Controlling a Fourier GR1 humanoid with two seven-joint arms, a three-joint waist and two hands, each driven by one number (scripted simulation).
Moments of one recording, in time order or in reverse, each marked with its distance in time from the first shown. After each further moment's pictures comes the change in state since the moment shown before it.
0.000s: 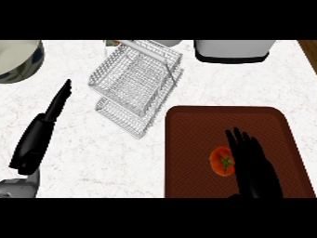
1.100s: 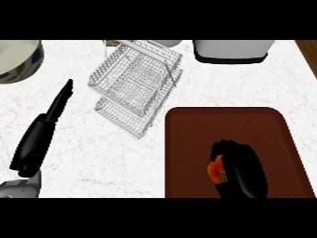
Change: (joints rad) left arm 0.005 -0.052 0.027 -0.043 -0.050 -0.047 0.026; right arm -0.055 0.073 -0.039 0.155 0.056 -0.167 -0.265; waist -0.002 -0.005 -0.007
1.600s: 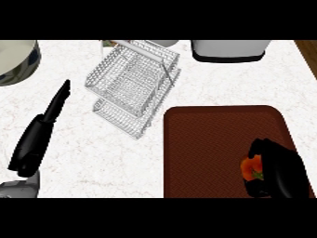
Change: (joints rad) left arm 0.006 -0.004 0.016 0.007 -0.009 0.003 -0.010; right arm 0.073 -0.031 -0.190 -0.121 0.017 0.102 0.199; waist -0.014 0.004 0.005
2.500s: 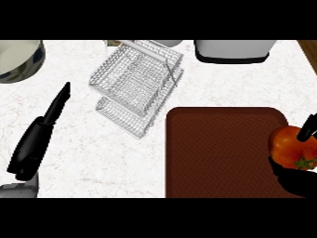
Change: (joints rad) left arm 0.017 -0.002 0.005 -0.005 0.000 -0.024 -0.019; right arm -0.308 0.036 -0.207 -0.508 -0.252 0.435 0.295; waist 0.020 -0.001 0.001
